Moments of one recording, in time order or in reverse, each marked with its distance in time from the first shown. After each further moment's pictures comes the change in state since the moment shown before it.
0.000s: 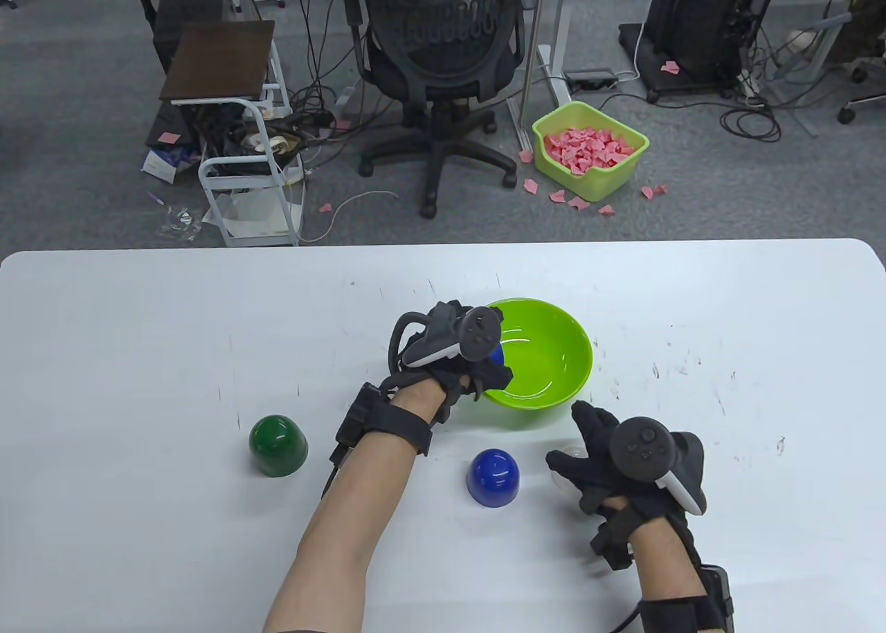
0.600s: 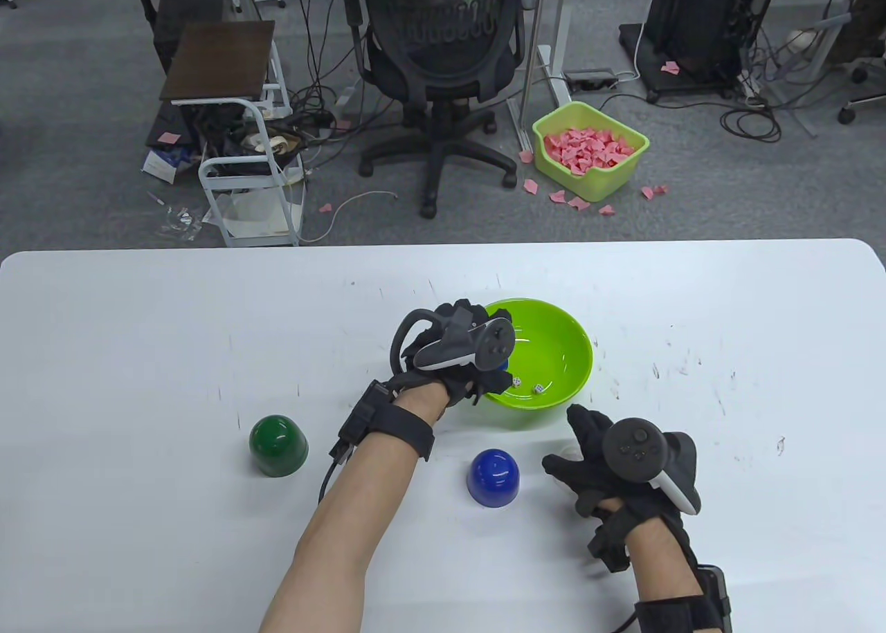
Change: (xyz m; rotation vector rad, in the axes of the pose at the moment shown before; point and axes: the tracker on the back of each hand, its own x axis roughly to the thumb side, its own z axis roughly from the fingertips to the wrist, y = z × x) left_hand 0.009 0.012 0.010 0.057 -0.056 -0.097; right_hand 0.002 0.005 -0.001 0.018 0.000 0.008
